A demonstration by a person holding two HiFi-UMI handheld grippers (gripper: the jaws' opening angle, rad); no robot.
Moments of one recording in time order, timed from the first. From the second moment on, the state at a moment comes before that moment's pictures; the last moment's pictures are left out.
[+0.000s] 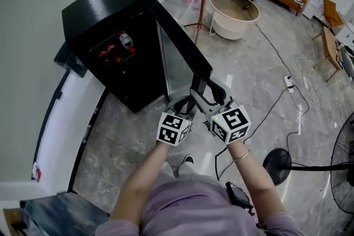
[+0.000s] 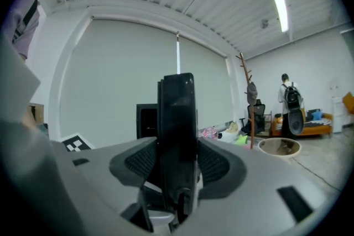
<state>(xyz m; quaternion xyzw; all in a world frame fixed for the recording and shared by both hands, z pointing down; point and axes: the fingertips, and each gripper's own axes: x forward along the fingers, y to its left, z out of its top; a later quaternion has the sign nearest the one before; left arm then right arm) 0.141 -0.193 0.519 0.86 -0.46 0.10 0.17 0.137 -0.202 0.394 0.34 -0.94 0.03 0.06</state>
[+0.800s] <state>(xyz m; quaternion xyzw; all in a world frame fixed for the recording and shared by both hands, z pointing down) 0.118 -0.272 0.498 0.85 -0.50 0.06 0.16 0.236 -0.293 0.400 0.42 -0.91 0.05 0.01</state>
